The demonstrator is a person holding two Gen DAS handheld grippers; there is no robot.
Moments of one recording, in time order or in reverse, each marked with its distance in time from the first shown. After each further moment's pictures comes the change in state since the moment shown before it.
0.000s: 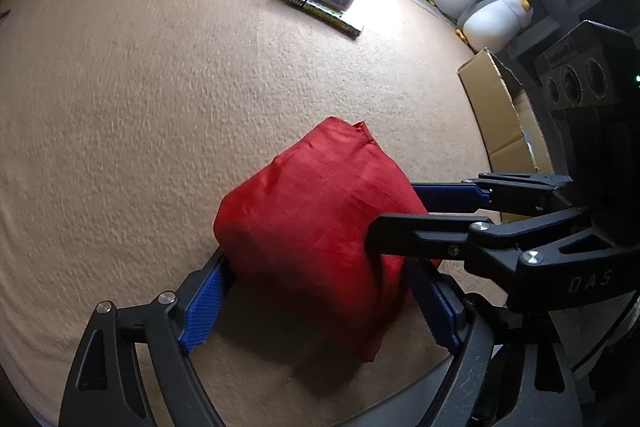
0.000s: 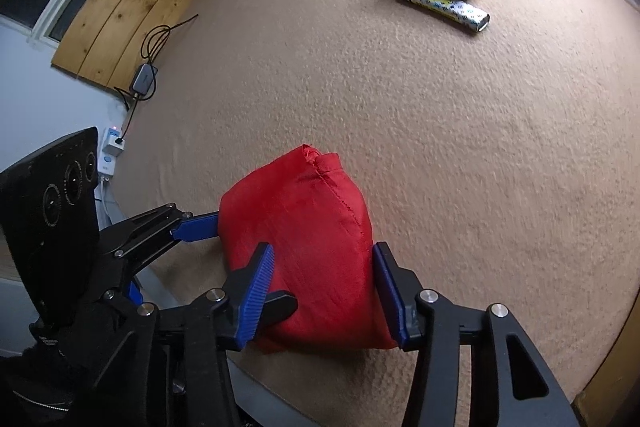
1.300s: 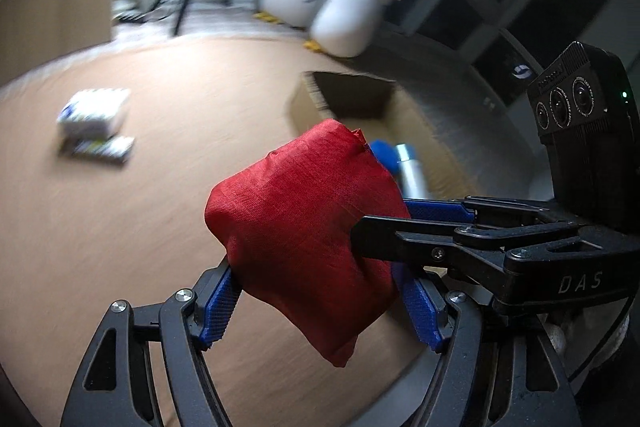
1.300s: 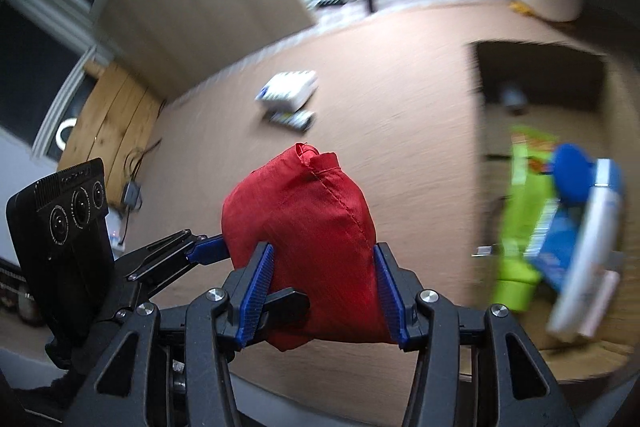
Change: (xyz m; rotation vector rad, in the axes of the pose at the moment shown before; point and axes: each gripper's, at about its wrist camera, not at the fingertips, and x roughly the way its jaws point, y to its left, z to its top) left arm 0.018 -0.199 0.071 0.354 -0.051 -0.161; right arm -0.157 -0.093 -0.058 0.277 -0.348 -0.085
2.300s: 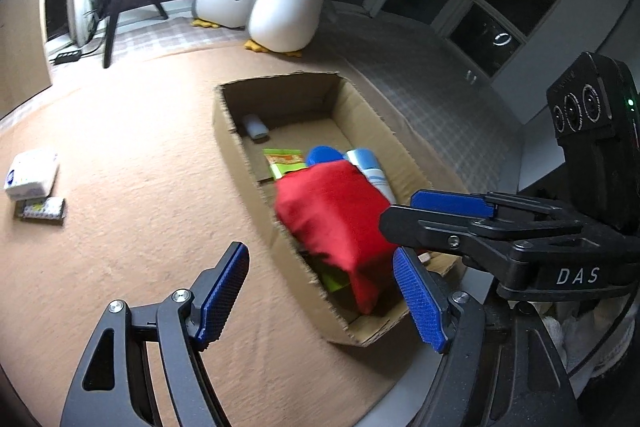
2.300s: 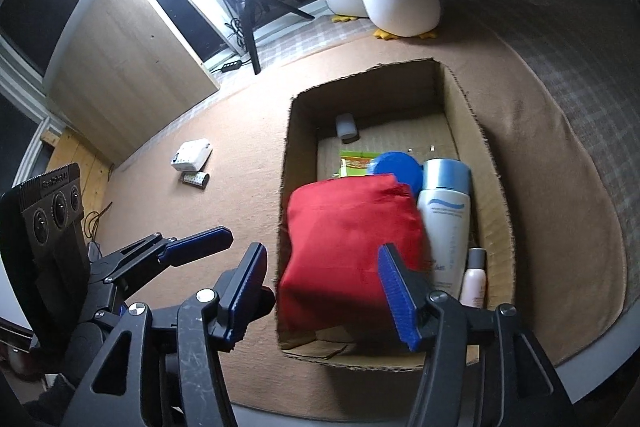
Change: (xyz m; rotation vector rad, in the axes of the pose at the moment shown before) left arm 0.036 -0.059 0.027 0.110 0.043 -0.010; right arm -0.055 -0.077 0.001 0.129 -0.124 -0.144
